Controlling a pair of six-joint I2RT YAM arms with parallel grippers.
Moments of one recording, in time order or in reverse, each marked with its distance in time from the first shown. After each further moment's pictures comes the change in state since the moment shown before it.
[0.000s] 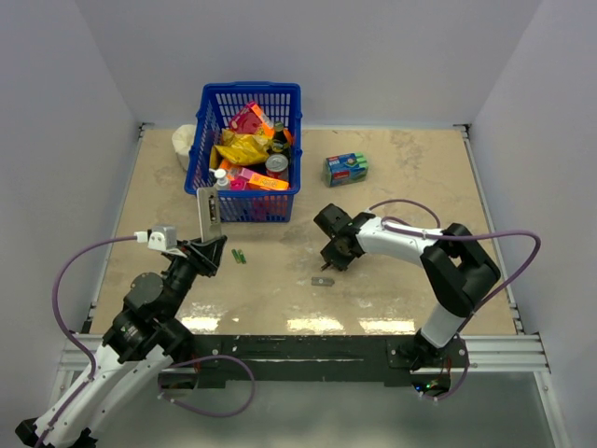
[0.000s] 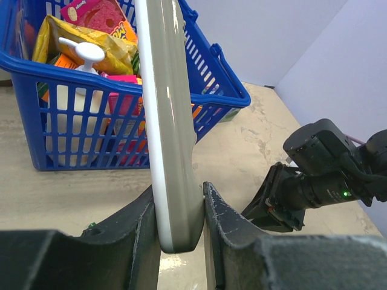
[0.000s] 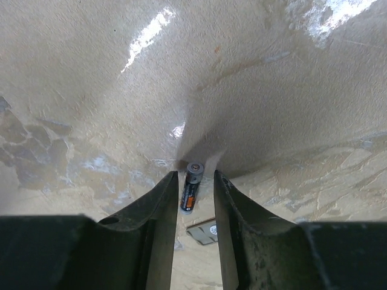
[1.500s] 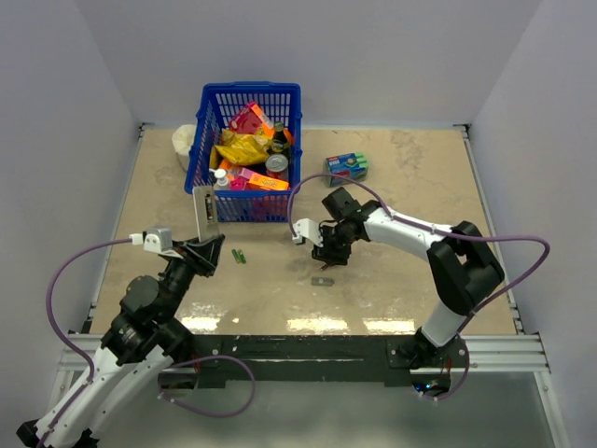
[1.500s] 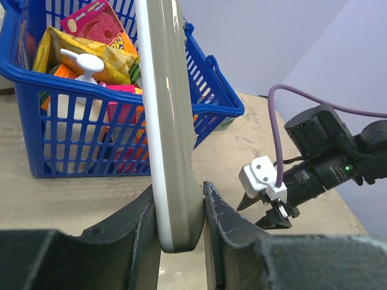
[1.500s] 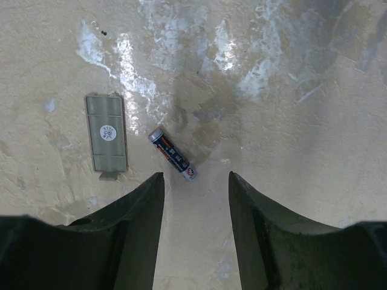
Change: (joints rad) left arm 0.000 -0.029 0.000 0.012 -0.006 -0.003; right arm -0.092 -0.019 0.066 0.035 -0.571 -2.339
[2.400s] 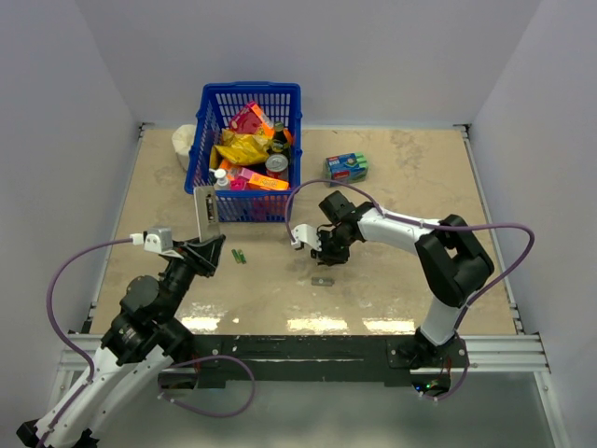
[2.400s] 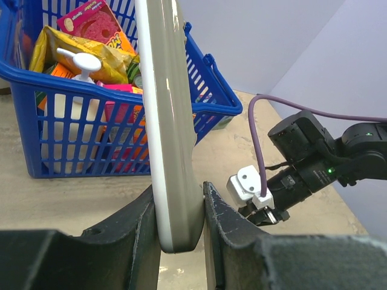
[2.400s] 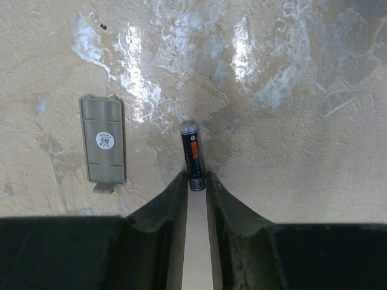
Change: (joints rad) left arm 0.000 0.001 0.000 0.000 0.008 0.000; right arm 0.000 0.085 0.001 0.004 -0.026 -0.051
